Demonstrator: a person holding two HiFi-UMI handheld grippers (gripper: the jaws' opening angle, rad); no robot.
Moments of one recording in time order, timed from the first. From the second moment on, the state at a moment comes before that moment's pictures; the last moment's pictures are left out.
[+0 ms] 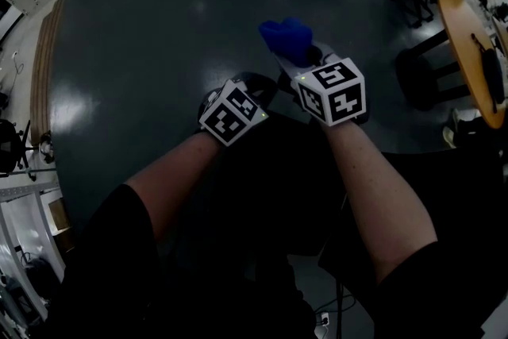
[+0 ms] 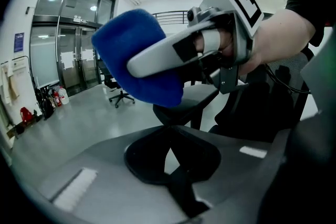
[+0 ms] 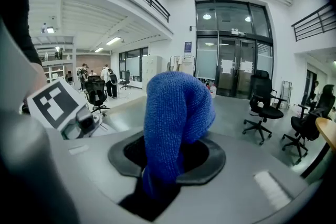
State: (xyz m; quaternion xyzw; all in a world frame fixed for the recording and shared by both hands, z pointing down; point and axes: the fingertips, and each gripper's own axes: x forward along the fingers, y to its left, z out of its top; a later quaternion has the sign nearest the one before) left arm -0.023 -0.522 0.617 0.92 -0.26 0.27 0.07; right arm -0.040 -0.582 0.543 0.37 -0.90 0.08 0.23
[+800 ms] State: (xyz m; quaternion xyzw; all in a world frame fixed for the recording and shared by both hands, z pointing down) left arm -0.015 -0.525 0.615 0.93 -0.26 0.27 0.08; right arm 0.191 -0.518 0.561 0.52 -0.80 0.11 0.29
